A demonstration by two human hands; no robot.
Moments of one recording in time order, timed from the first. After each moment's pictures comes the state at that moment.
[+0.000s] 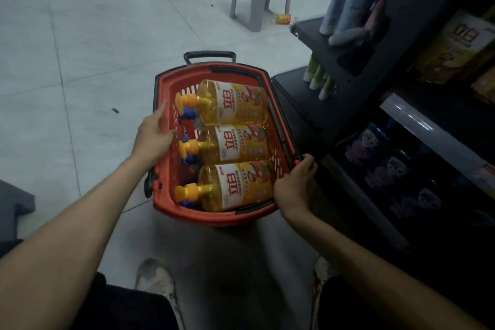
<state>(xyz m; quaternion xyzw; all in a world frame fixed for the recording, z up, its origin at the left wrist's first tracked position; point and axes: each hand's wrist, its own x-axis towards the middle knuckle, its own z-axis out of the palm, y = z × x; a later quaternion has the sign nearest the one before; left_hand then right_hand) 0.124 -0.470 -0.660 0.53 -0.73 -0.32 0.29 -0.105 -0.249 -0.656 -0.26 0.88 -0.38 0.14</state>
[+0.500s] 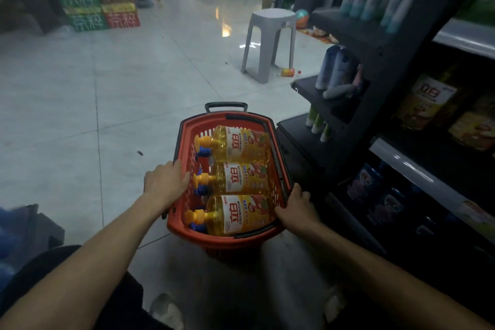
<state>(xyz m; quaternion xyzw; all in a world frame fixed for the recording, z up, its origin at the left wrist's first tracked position) 0.139 -0.433 -0.611 0.59 -0.81 -0.01 0.04 -0.124 -0.249 -0.609 -0.37 0.87 -0.20 0.27</state>
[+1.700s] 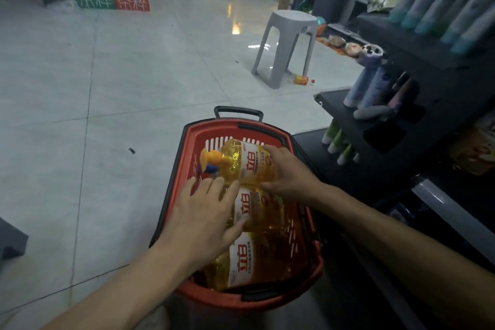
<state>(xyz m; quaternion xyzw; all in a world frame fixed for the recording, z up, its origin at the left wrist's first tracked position) 0.094 -0.387 -0.578 0.43 -0.90 0.02 0.09 -0.142 -0.414 -0.561 -0.66 0.71 -0.15 0.19</state>
